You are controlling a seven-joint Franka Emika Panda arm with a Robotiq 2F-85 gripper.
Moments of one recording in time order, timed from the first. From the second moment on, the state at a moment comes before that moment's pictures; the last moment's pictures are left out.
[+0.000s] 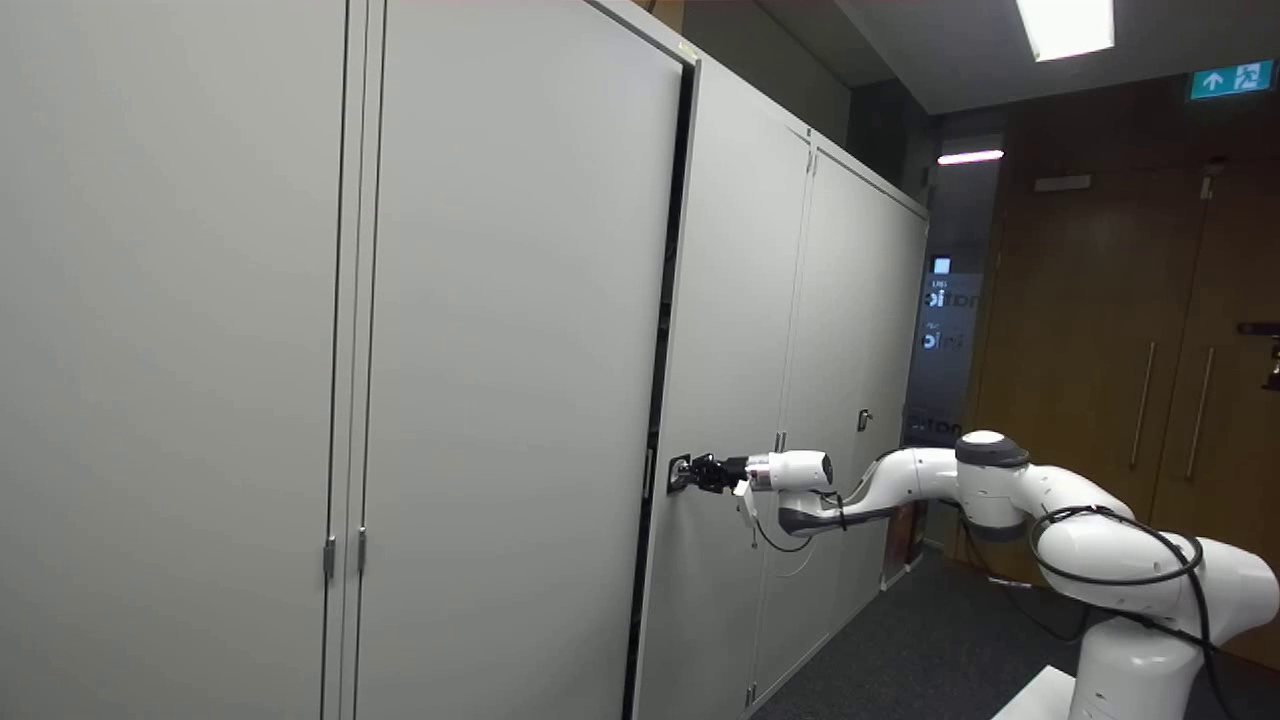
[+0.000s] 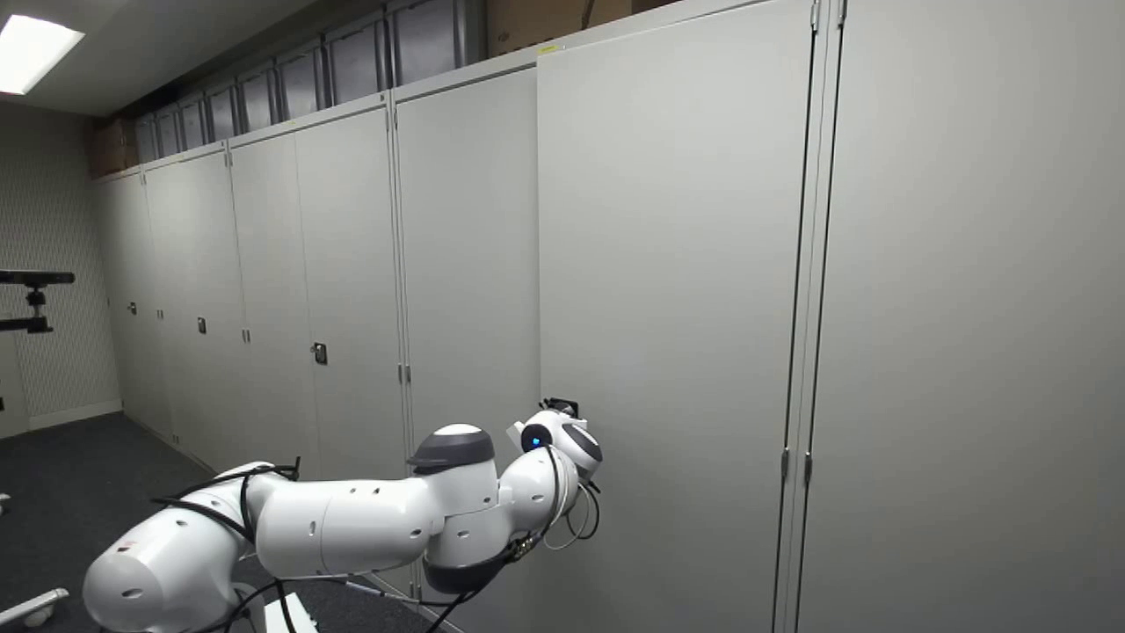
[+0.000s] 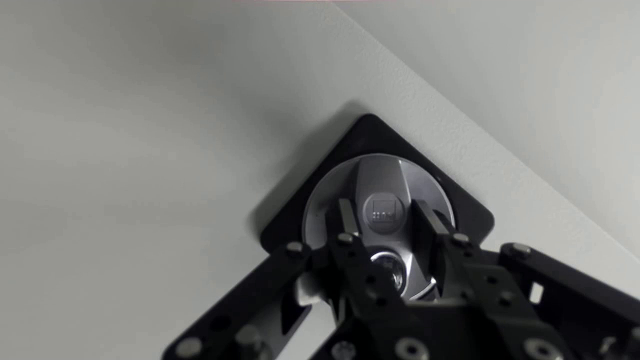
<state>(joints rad) -0.85 1.48 1.28 -1.41 -2.48 3.27 1.91</state>
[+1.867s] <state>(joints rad) -0.84 1.48 1.21 -1.37 -2.36 3.46 1.91</state>
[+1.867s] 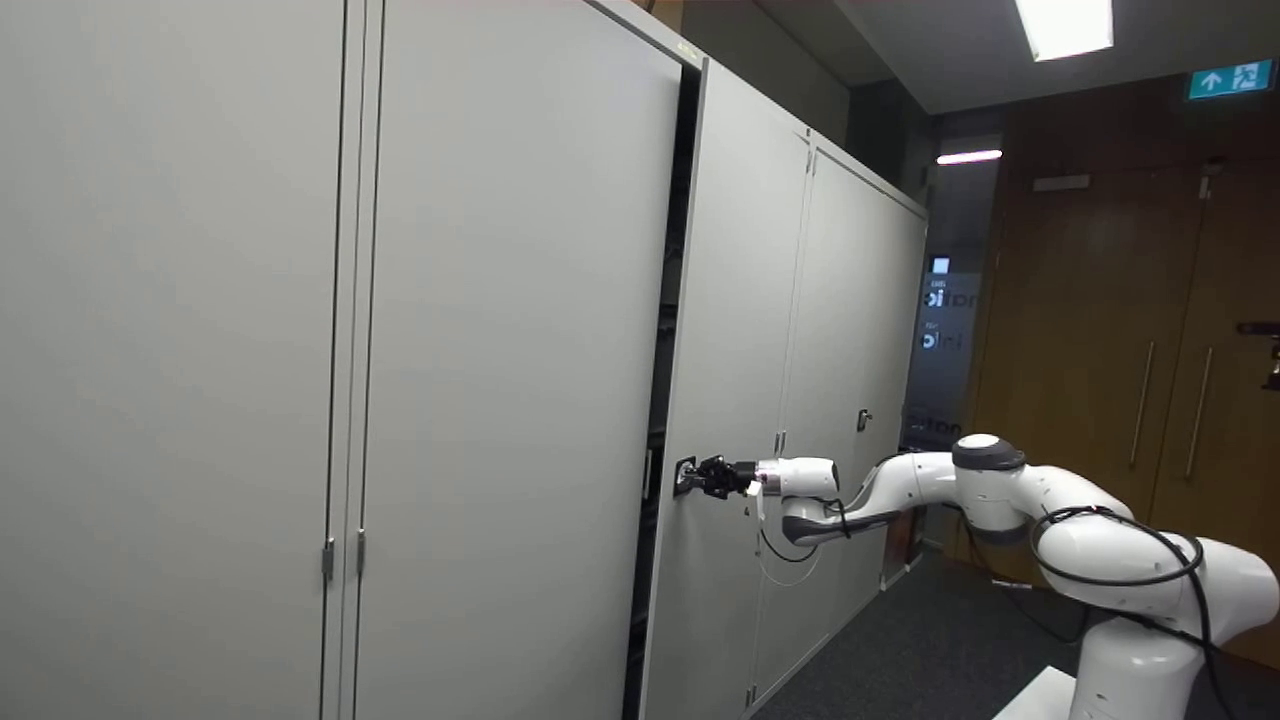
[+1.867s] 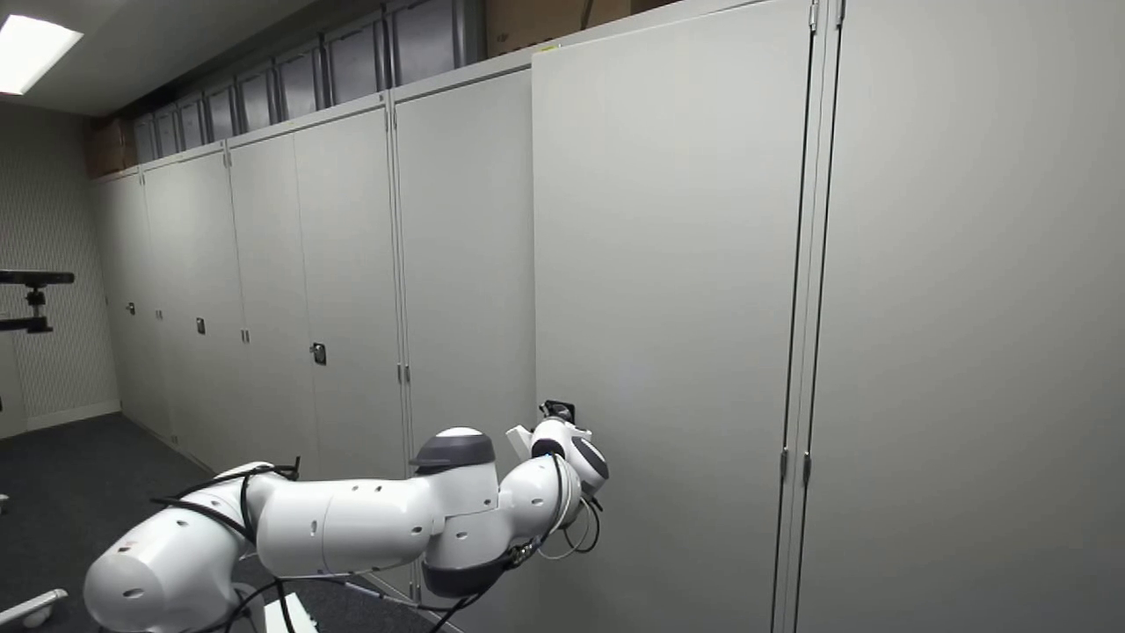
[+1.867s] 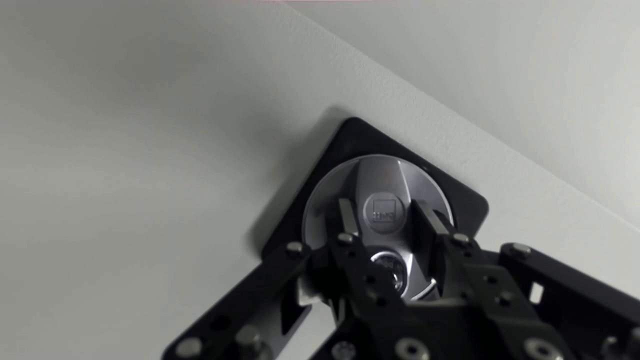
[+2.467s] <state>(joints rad) -0.88 1.48 1.19 -1.46 -2.19 3.45 1.80</state>
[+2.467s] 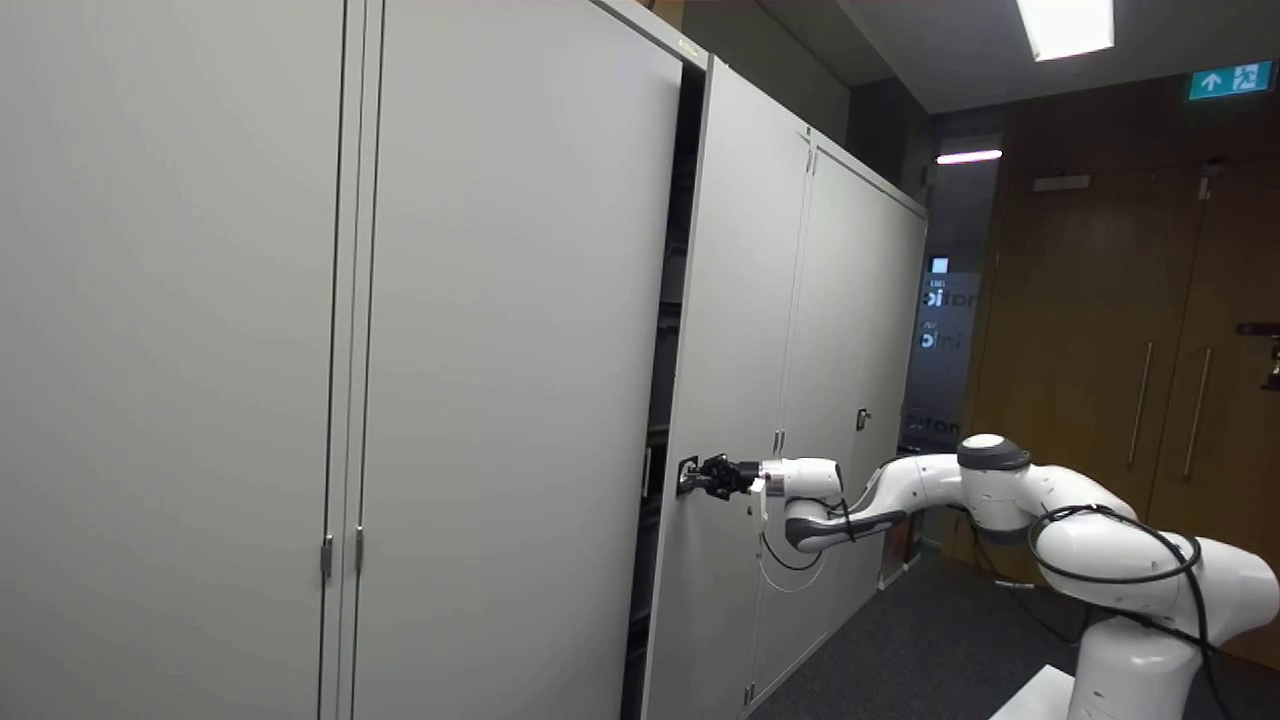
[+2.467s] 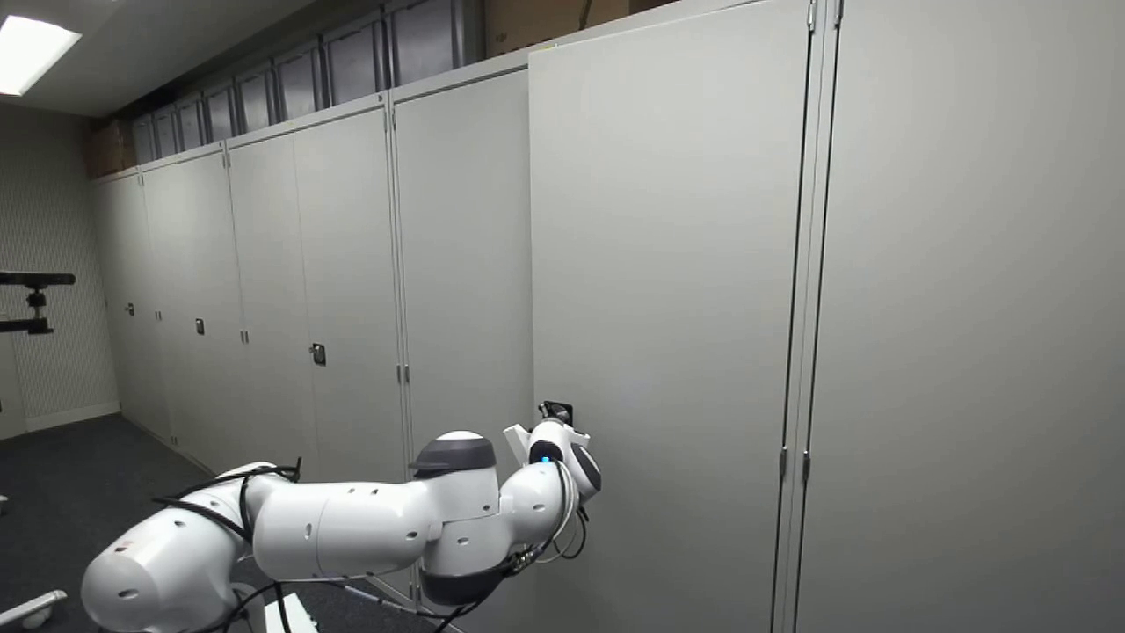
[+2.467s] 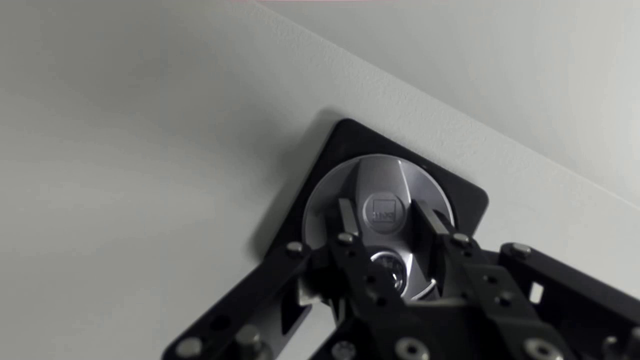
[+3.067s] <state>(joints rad) -0.94 1.48 1.20 -1.54 -2.21 3.45 1.80</state>
